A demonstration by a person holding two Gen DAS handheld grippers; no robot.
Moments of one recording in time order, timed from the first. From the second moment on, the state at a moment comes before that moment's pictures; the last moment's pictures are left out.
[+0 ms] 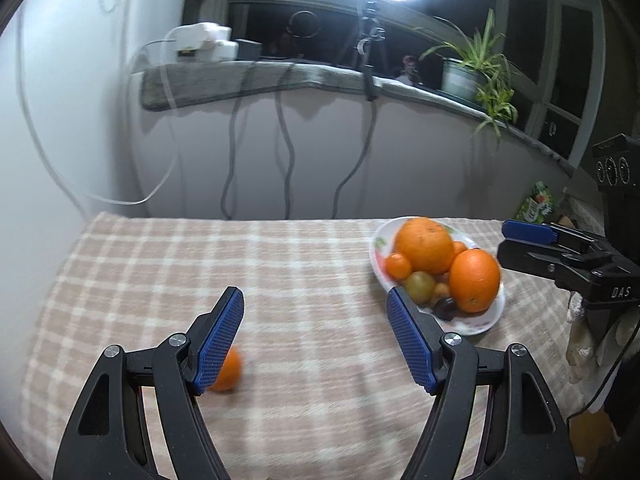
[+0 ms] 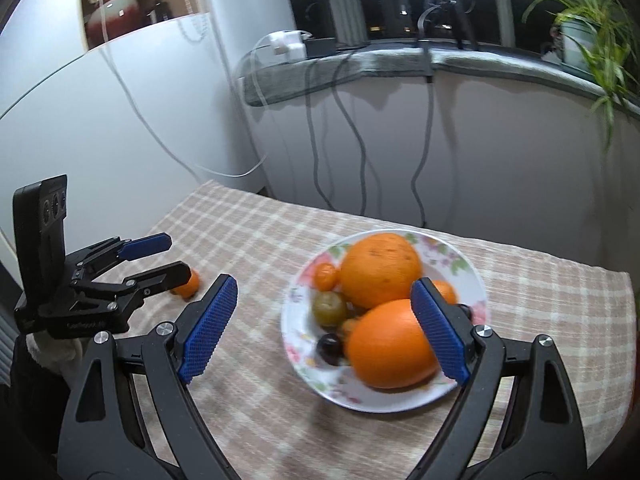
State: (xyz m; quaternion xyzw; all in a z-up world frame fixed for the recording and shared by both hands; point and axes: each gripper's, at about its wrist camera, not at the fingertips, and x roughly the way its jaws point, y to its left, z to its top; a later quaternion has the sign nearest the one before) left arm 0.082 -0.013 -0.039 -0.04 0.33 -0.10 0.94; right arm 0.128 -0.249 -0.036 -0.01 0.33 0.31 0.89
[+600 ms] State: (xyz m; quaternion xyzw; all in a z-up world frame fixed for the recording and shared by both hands) left arm 0.048 0.077 -0.061 -0.08 0.35 -0.02 0.93; right arm 0.117 -0.167 -0.053 -0.04 0.35 0.40 0.85
